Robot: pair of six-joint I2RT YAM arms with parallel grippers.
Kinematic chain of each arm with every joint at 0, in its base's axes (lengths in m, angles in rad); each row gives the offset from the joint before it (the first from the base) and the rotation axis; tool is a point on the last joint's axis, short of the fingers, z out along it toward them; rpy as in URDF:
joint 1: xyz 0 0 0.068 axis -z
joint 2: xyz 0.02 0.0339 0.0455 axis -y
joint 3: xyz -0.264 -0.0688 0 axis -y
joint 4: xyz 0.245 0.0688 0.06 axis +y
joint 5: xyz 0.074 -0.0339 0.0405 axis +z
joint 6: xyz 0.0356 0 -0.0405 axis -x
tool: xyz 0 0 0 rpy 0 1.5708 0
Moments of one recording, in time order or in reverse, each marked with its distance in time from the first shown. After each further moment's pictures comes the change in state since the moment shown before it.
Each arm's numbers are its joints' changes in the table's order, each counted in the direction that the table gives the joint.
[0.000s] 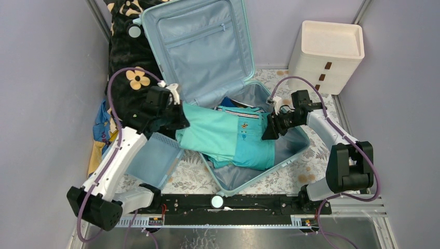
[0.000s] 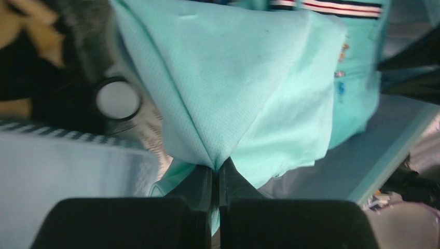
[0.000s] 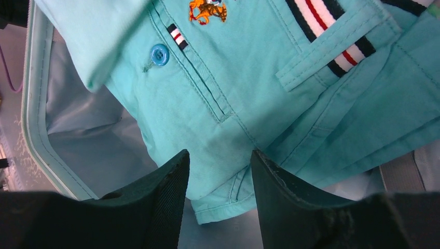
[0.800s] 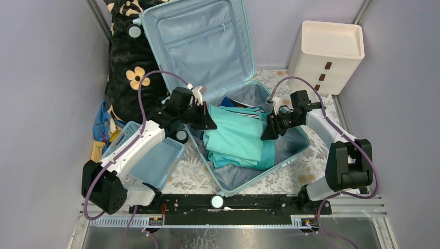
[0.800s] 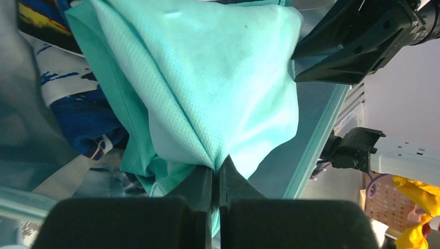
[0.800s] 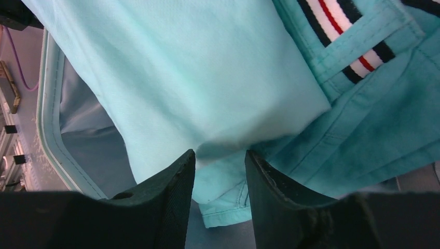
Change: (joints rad) left arm 0.095 -0.135 -0.114 -0.338 -0.248 0.171; right arm -0.011 -0.018 0.000 0.001 0.035 -0.013
